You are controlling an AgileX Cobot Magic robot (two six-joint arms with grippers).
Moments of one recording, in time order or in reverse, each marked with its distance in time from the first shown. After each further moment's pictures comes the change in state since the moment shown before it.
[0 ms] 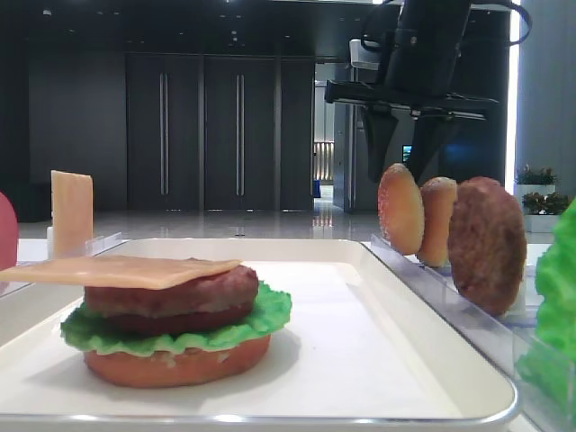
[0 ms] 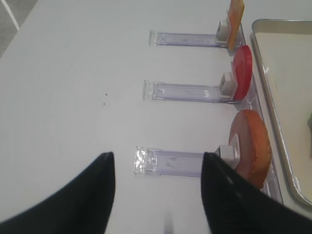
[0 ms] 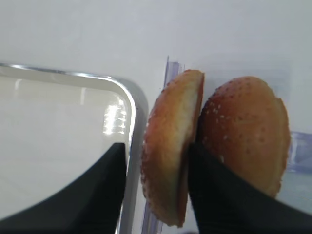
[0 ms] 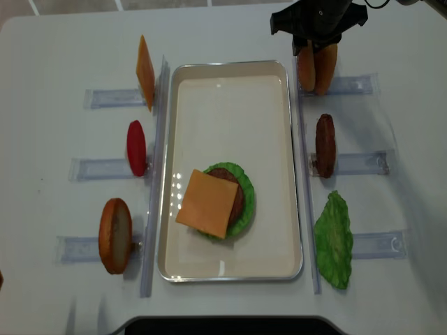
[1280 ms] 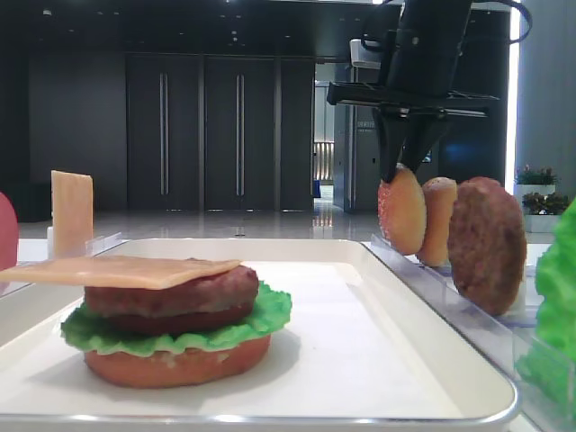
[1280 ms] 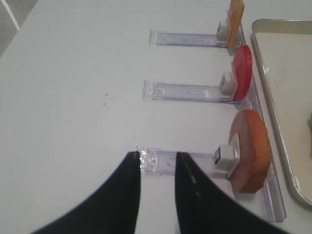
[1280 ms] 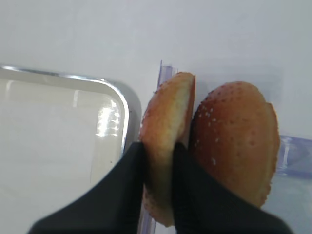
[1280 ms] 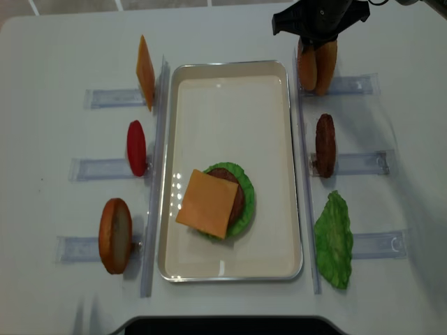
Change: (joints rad) left arm 0.000 0.000 0.000 0.000 0.000 0.000; right arm 0.000 0.001 0.000 -0.031 -0.005 0.000
